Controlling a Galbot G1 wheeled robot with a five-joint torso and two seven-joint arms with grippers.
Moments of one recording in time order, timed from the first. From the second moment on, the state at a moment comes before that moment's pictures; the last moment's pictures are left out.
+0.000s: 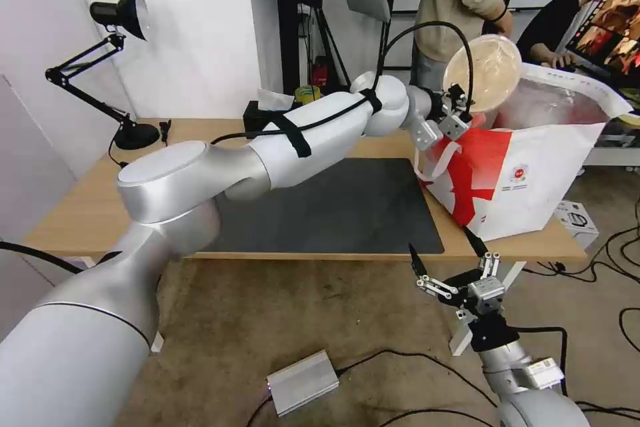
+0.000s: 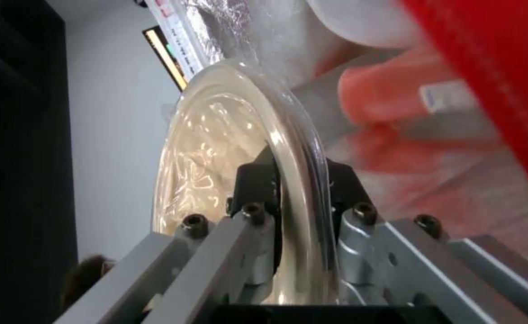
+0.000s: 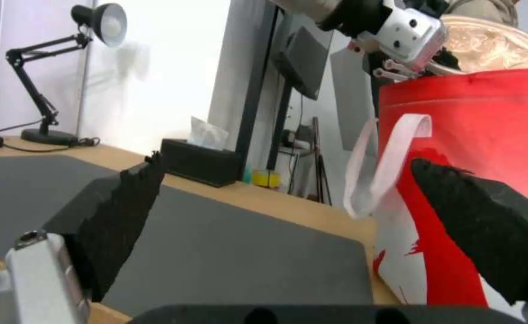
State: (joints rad) left arm -0.39 -1.60 0.87 -0.88 0.66 -0.22 0.22; right arm -1.65 1.23 0.58 2.13 0.16 0.38 -0.14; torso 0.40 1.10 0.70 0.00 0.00
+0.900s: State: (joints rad) left arm -0.38 -1.60 0.90 -0.92 0.75 -0.25 0.23; right arm -1.65 1.23 0.58 2.13 0.16 0.38 -0.14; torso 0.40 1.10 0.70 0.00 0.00
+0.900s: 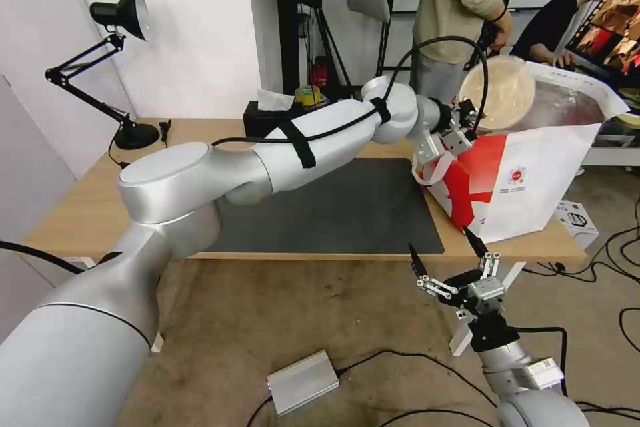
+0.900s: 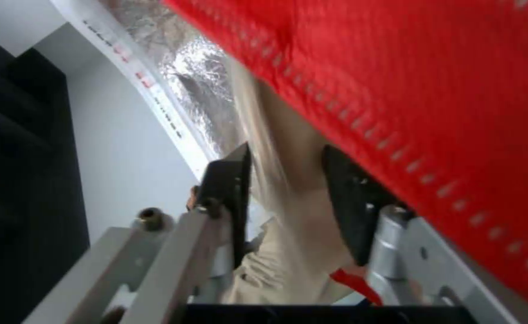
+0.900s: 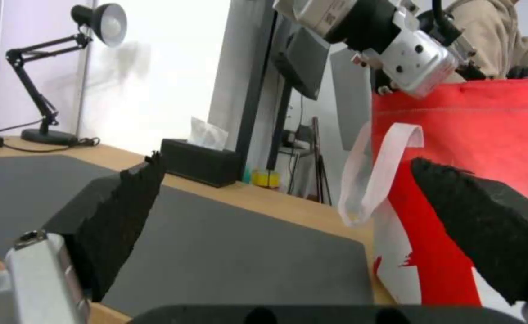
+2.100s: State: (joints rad) left arm -0.40 -1.60 0.77 -0.92 0.70 -0.27 0.24; right arm -1.65 1.23 0.58 2.13 0.16 0.38 -0.14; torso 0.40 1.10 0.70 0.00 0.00
